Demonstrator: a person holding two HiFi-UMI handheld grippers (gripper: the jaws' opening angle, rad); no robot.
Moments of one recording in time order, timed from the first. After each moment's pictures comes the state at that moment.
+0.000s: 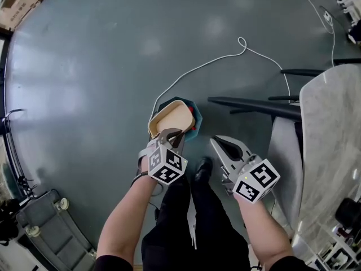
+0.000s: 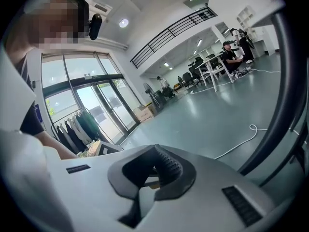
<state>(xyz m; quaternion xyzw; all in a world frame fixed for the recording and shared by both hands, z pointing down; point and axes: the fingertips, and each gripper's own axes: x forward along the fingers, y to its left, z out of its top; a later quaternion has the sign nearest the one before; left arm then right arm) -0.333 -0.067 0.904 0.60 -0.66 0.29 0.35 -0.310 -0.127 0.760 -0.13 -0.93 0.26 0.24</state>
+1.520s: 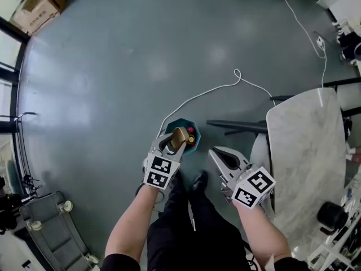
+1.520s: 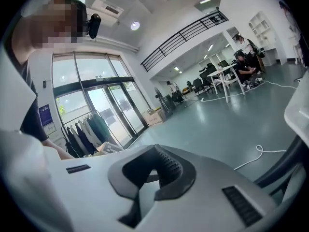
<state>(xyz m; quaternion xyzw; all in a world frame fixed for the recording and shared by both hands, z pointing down) -0.379 -0.053 0.732 0.53 -0.77 0.11 0.33 -0.319 -0.112 0.600 -0.17 -0.93 0.23 0.22</state>
